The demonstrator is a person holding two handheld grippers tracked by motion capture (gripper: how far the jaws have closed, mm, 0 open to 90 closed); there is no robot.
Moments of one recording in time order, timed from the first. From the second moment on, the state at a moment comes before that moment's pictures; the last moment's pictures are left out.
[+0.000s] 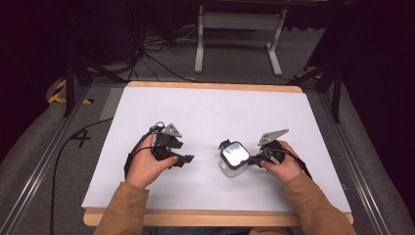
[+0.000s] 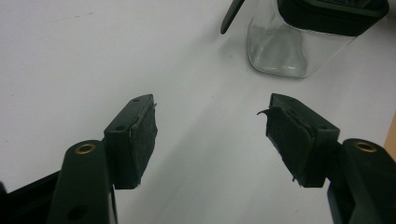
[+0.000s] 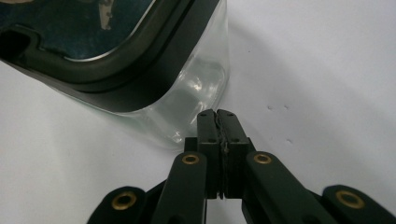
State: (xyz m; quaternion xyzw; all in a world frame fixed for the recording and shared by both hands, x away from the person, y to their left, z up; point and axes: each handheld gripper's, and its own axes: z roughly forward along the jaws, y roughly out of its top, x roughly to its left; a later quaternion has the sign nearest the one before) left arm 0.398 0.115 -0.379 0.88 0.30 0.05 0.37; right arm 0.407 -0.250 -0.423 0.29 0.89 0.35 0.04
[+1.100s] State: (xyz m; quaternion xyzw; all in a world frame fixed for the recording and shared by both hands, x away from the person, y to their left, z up) left arm 0.412 0.091 -0.377 0.89 0.27 0.03 0.38; right arm 0.381 -0.236 -0.428 0.27 0.91 0.32 0.03
